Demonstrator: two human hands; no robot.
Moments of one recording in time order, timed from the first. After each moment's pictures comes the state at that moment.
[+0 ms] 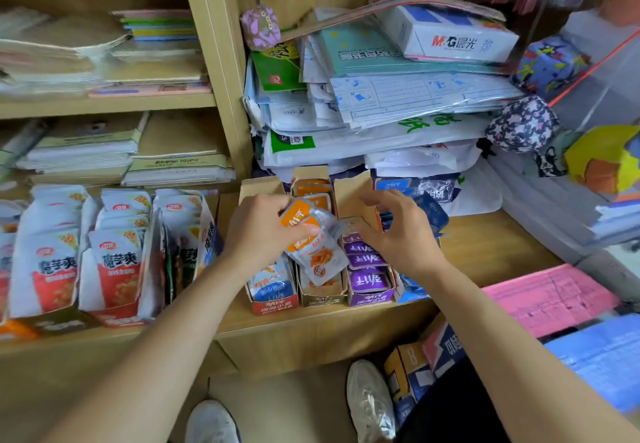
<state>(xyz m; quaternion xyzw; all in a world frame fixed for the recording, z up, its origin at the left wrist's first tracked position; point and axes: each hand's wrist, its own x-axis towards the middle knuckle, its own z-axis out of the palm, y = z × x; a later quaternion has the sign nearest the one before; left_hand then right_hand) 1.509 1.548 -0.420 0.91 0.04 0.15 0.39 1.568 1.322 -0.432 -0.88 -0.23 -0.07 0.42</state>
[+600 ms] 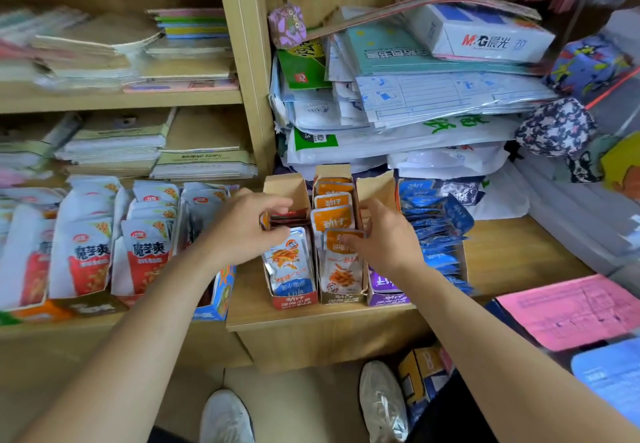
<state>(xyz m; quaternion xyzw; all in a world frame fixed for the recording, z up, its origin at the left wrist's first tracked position) 1.491 1.610 -0.413 0.96 0.02 0.07 0.28 1.570 1.373 -0.452 -0.94 -0.19 -0.04 0.29</state>
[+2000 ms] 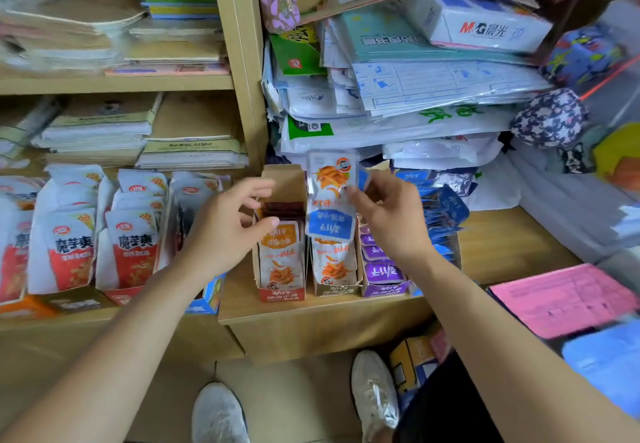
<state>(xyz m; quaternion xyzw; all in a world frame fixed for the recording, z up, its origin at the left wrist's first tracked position) 1.471 1.612 -0.431 0.91 0.02 0.18 0.37 1.555 1.374 -0.417 -0.79 -0.20 -0.04 0.58</state>
